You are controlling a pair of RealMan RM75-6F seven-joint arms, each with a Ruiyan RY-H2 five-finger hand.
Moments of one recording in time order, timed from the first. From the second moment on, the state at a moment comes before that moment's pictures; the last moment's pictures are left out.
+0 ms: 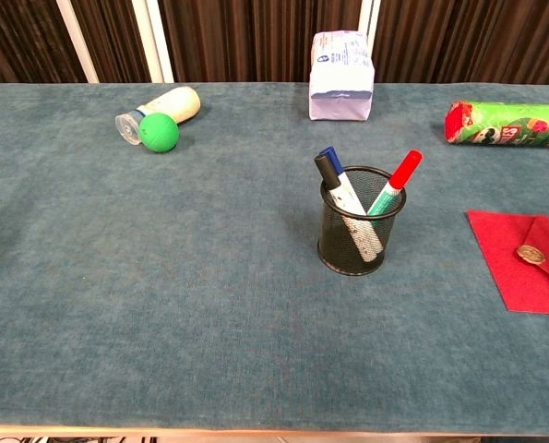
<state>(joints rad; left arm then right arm) -0.04 -1.09 -0.07 -1.74 1.38 1.50 0.08 0.06 -1.20 0.01 -1.67 -1.53 1.59 -0.17</state>
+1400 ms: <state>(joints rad) -0.04 -1.09 -0.08 -1.75 1.36 1.49 0.08 0.24 -1.06 0.04 -1.73 -1.52 1.20 0.47</state>
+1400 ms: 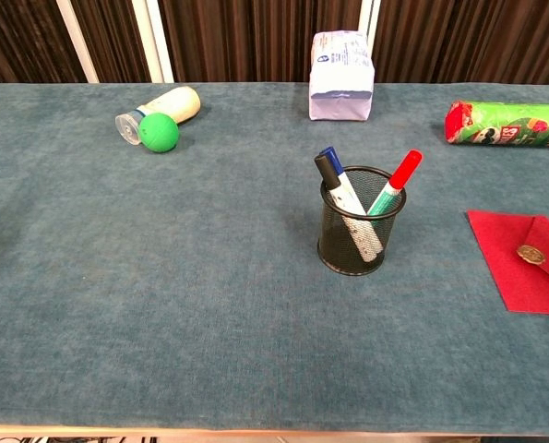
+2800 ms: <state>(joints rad) -0.05 -1.09 -0.08 -1.75 1.32 1.46 0.09 0.63 -1.27 0.22 -1.79 -1.08 0.86 0.19</state>
